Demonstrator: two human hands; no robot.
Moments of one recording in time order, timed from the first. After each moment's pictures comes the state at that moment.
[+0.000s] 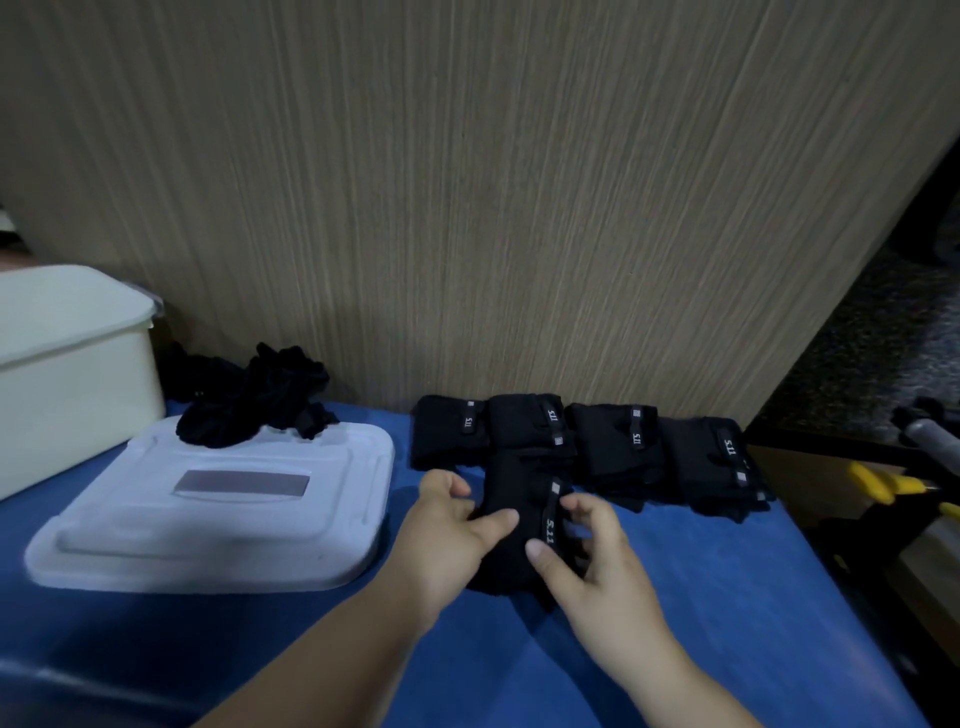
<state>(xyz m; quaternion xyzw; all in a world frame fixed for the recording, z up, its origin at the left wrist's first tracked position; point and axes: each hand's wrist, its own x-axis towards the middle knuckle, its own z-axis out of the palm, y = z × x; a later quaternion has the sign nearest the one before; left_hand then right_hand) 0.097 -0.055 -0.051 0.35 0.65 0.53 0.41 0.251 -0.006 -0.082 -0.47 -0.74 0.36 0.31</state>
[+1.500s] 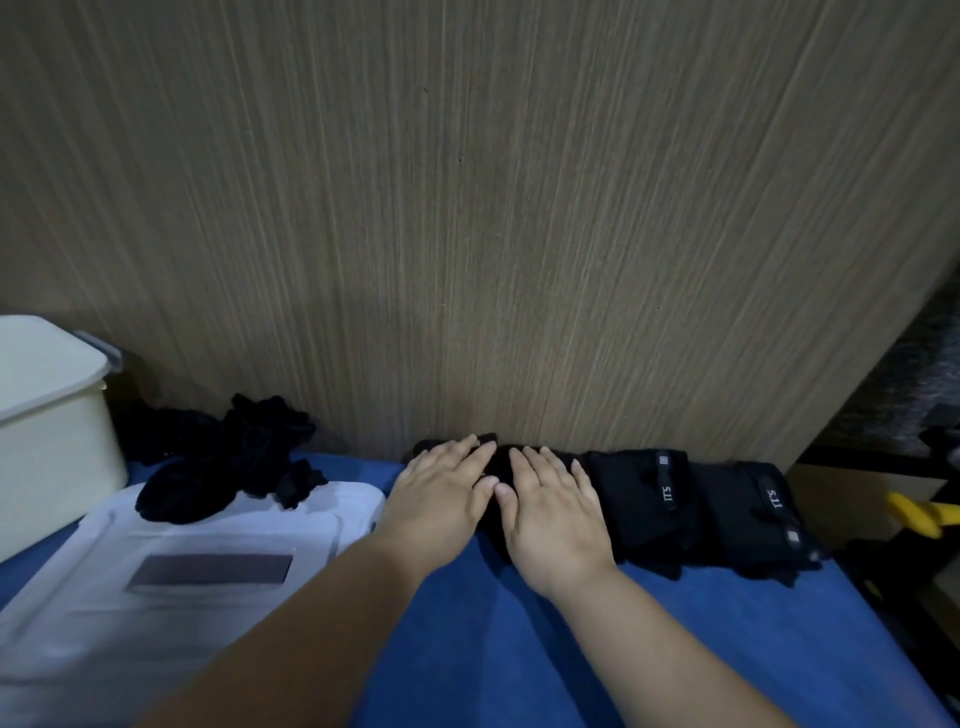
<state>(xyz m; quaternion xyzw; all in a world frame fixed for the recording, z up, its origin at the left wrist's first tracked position) 0.012 0.066 -0.083 0.66 0.73 0.18 0.05 0.155 0.101 -0.081 -0.47 -0.87 0.00 0.14</state>
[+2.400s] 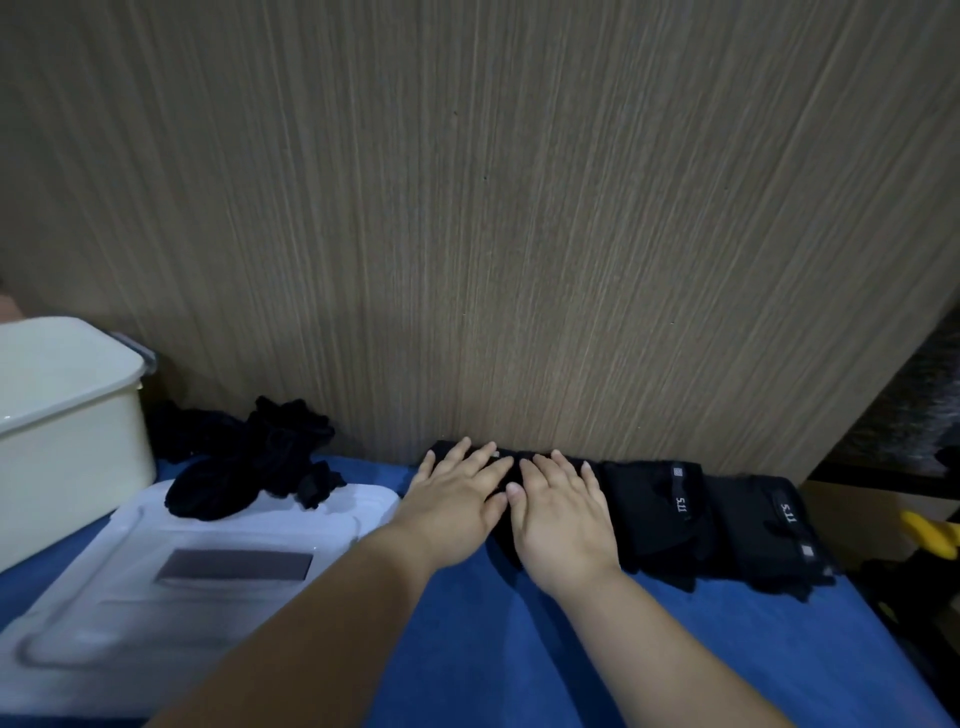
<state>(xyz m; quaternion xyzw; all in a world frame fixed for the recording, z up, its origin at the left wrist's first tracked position) 0.009 0.063 -0.070 0.68 0.72 0.12 0.09 0.148 0.102 -0.075 -0.48 -0.87 0.00 0.14</state>
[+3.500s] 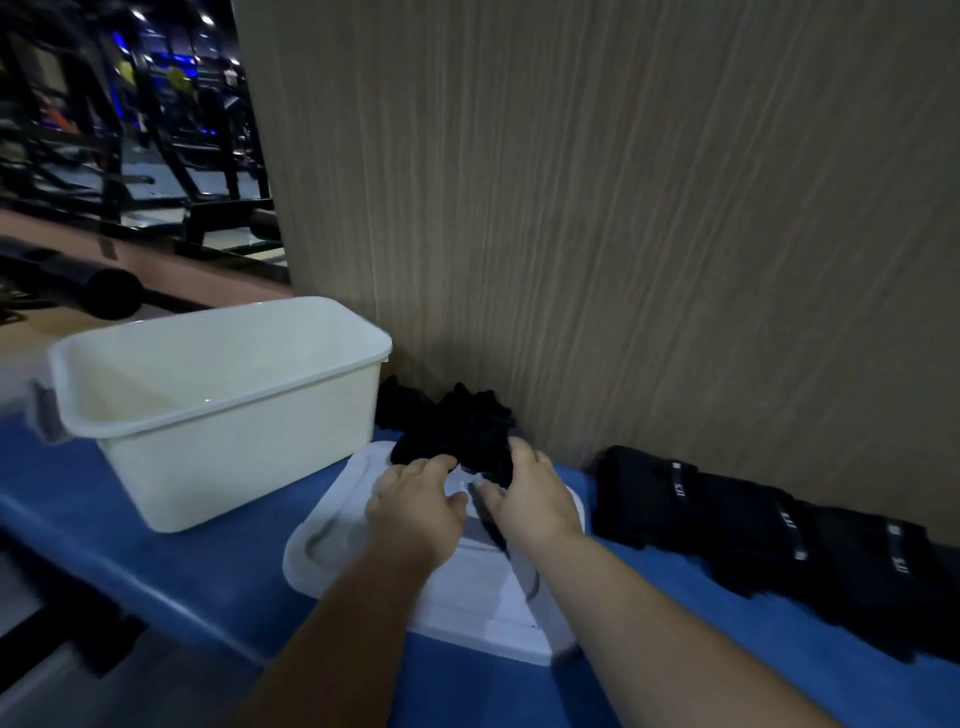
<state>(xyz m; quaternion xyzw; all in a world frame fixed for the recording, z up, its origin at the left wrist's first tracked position) -0.123 -0.082 -0.083 0.39 0.88 0.28 0.04 -0.027 0.017 -0.067 -0.39 -0.88 0.24 0.16</state>
